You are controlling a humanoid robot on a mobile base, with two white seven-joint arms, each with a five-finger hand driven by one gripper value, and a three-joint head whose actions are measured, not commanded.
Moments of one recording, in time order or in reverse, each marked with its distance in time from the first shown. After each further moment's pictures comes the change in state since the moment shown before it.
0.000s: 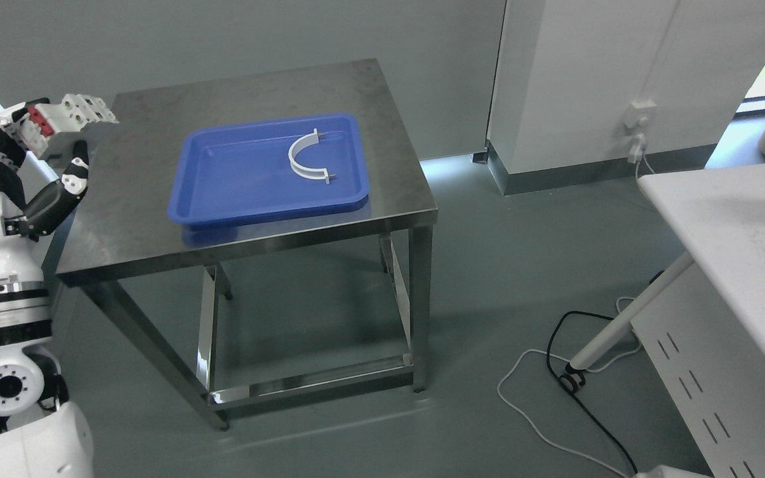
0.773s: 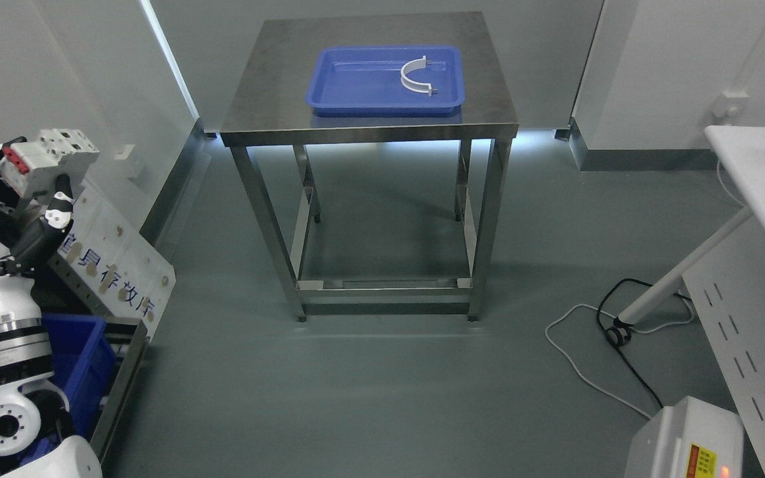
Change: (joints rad) left arm 0.078 -0.048 0.041 -0.057 0.136 0.041 -0.011; right arm 0.000 0.000 0.000 0.000 0.000 0.000 0.000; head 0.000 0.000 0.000
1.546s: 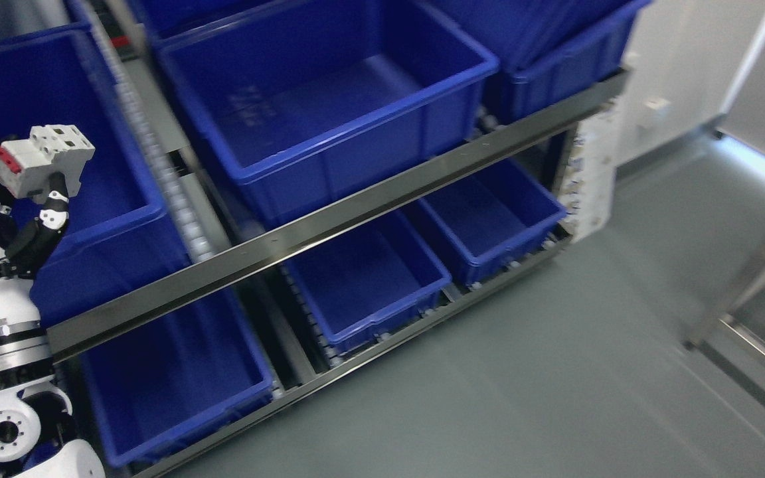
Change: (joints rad) left arm 0.008 -0.012 -0.007 -0.043 0.032 0.001 -0.004; right arm -0.001 0.000 0.000 0.000 0.000 0.000 0.000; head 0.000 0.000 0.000
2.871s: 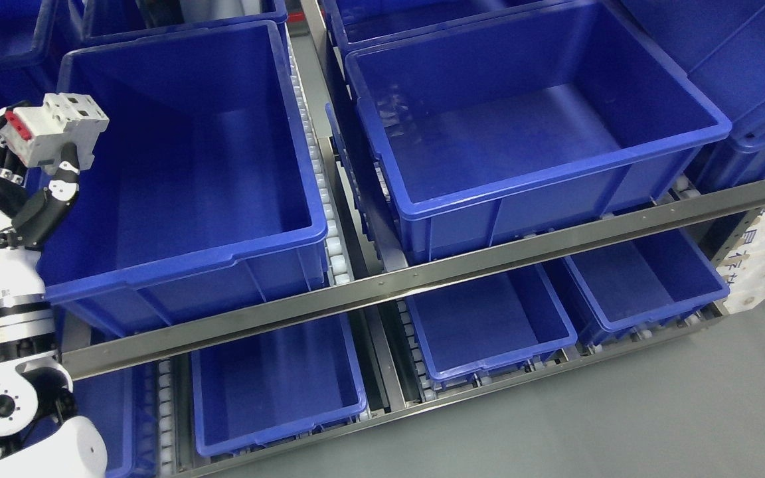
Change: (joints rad) left arm -0.059 -0.004 -0.024 -0.030 0.002 0.090 -0.040; right arm 0.001 0.000 0.000 0.000 0.000 0.000 0.000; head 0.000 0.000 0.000
